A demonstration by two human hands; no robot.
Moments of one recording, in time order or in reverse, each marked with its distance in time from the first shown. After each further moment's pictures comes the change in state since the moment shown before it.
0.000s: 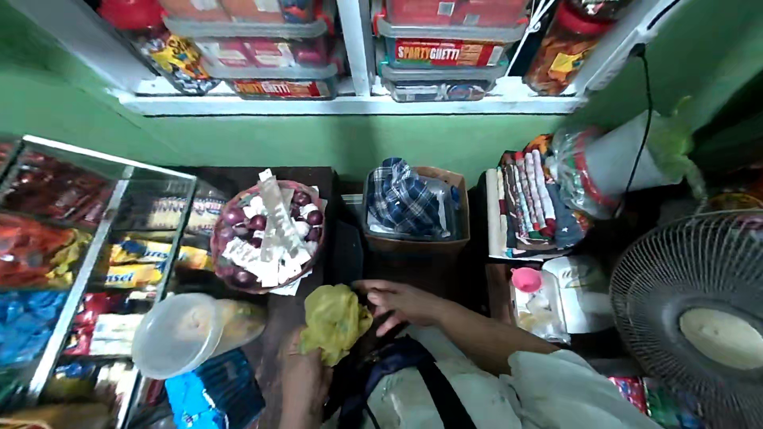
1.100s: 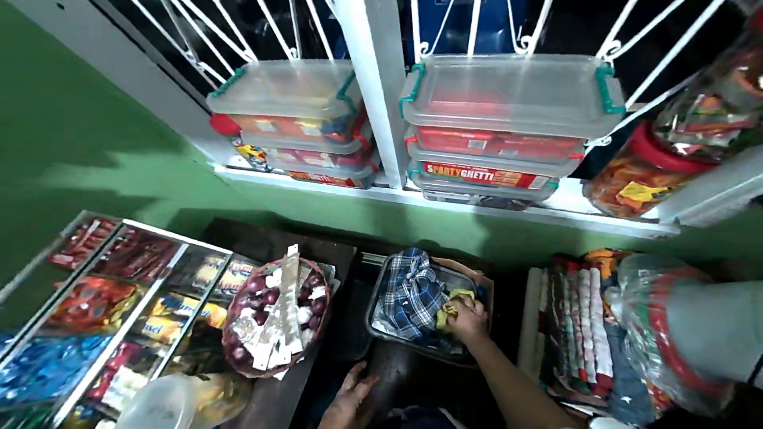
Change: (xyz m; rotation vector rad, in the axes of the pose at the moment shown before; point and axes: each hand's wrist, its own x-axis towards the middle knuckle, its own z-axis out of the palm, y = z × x) left_hand 0.085 0.002 0.143 1.052 -0.534 0.023; right_hand 0.105 0.002 -0.317 -1.116 0.717 0.163
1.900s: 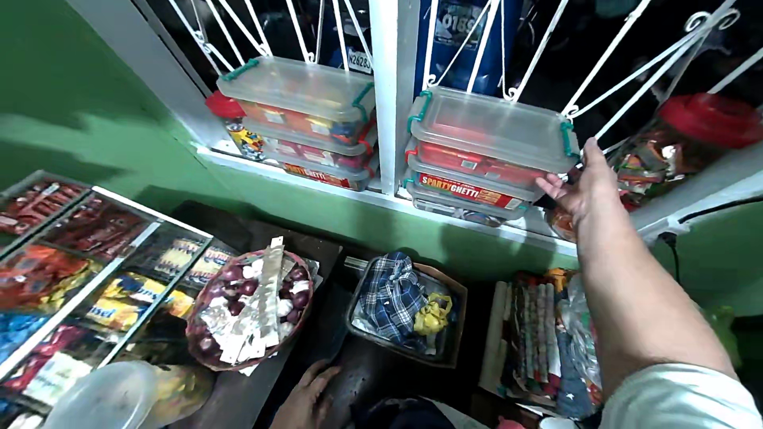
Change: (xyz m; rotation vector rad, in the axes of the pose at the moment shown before) left_hand -0.022 -0.026 -0.019 0.017 0.117 0.015; right_hand 0.032 -0.079 -0.406 1.439 0.567 0.060
